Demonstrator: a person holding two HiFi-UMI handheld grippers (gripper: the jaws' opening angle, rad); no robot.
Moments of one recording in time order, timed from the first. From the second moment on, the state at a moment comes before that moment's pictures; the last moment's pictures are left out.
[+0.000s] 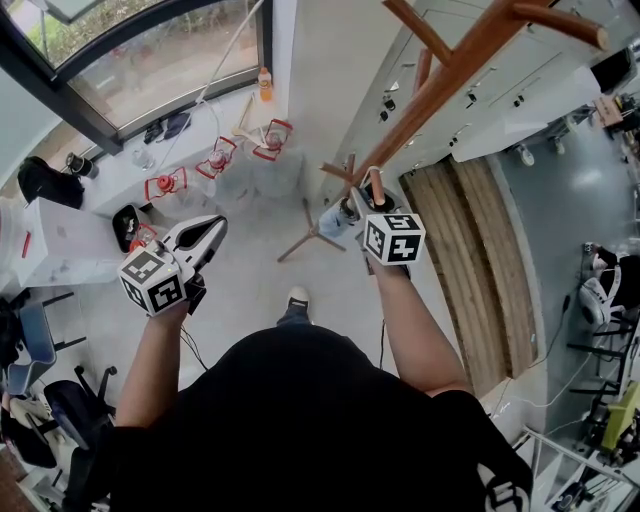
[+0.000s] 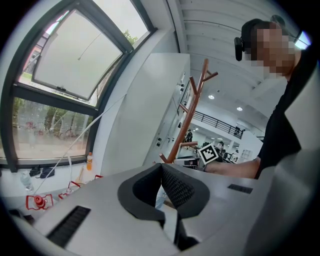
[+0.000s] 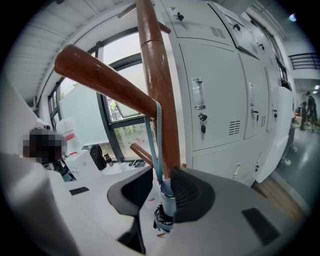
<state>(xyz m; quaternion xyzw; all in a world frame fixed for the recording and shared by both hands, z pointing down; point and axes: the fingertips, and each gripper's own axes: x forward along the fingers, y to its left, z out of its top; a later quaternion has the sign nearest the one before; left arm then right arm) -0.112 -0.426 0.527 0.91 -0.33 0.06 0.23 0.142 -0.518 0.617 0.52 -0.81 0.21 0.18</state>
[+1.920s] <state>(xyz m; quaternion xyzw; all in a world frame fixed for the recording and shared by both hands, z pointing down) -0.128 -0.422 0.530 0.91 -0.34 0.06 0.24 0.150 -0.522 0.616 0.55 -0.79 0.17 0.21</state>
